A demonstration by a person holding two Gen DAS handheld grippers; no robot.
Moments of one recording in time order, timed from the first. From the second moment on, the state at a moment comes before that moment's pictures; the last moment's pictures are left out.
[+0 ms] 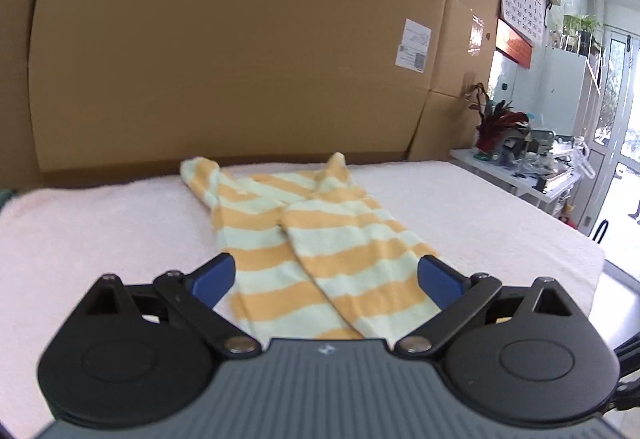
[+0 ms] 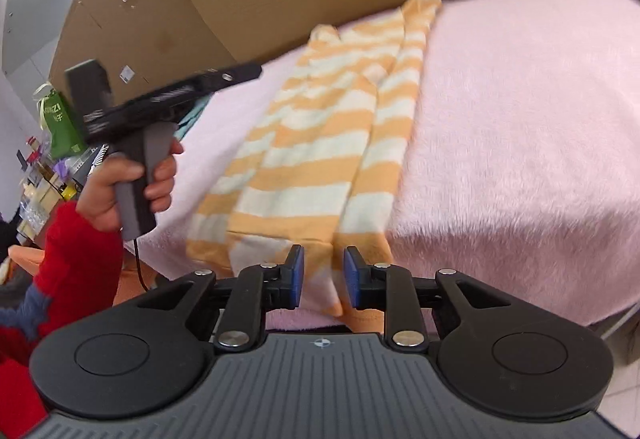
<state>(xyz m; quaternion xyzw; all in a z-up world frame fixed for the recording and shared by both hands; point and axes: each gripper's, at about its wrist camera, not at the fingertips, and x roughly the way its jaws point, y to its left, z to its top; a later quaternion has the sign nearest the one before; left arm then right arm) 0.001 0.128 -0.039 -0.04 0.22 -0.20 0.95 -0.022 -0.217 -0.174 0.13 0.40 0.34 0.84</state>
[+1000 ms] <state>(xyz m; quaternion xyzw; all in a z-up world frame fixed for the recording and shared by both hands) 0.004 0.105 -0.073 -0.06 0.27 -0.21 0.94 0.014 -0.244 -0.116 0.15 0.28 0.41 0.85</state>
